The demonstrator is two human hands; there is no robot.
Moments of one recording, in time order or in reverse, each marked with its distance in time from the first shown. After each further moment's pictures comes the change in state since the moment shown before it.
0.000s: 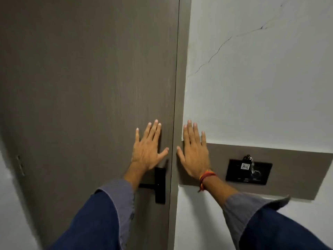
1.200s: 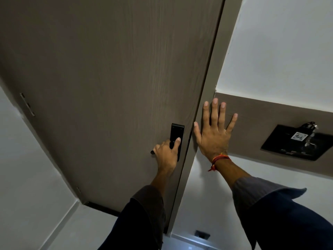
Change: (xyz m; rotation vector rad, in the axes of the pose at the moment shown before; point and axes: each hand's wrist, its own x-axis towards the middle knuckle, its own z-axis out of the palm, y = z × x) left_hand -0.122 0.036 0.184 -0.789 -0.184 -0.876; right_hand -0.048 -0.001 0.147 -0.193 0.294 -0.015
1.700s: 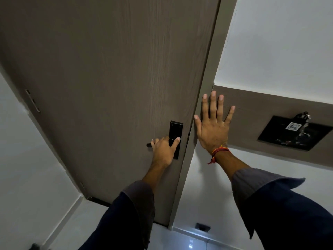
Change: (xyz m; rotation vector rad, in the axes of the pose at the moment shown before) left_hand -0.012 -0.006 -0.028 0.245 -0.099 0.152; right_hand 0.000 0.001 -0.011 0.023 -0.047 -0.015
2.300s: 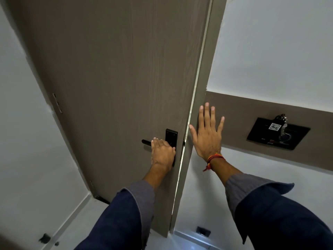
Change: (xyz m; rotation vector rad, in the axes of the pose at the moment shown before) left_hand -0.065 0.029 -0.027 0.944 -0.009 0.042; right_hand -0.023 -0.003 -0.060 0.206 -0.298 0.053
